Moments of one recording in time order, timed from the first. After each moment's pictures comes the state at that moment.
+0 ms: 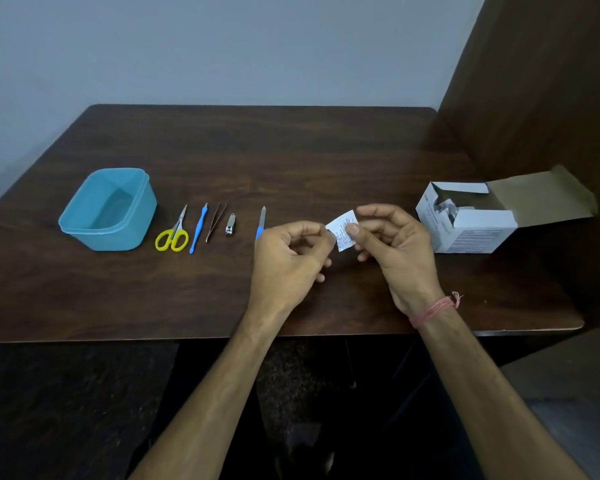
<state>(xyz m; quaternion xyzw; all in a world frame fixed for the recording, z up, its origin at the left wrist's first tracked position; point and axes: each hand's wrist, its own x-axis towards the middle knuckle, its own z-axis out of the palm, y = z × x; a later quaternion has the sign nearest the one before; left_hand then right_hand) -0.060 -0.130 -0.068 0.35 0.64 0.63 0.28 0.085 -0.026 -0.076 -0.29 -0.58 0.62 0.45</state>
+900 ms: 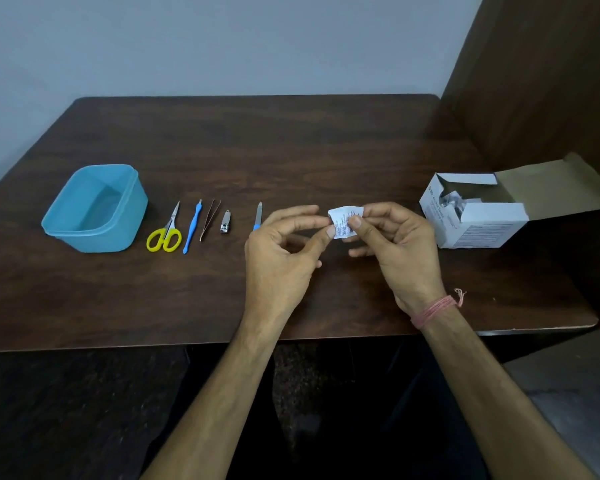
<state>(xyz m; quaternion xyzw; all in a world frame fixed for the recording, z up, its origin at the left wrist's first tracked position) -0.066 -0.126 -0.081 0.36 0.64 0.65 0.21 0.080 -0.028 -0.074 -0.31 -0.58 0.60 0.45</state>
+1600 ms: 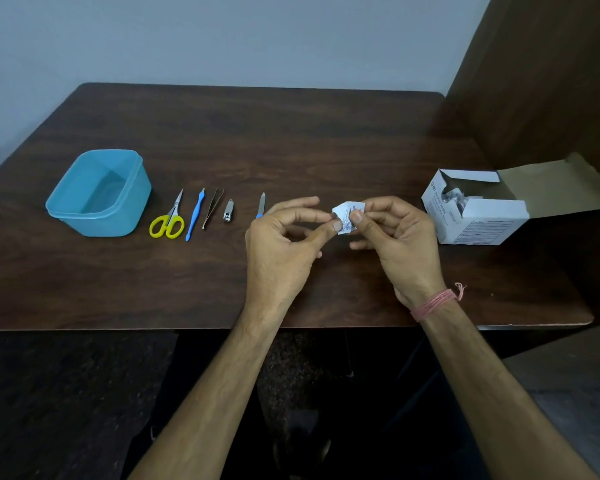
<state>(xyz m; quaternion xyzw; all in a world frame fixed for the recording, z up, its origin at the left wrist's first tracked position) -0.066 -0.127 -0.082 0.36 0.64 0.65 0.20 0.082 -0.030 -0.073 -0.31 -0.60 0.60 0.44</state>
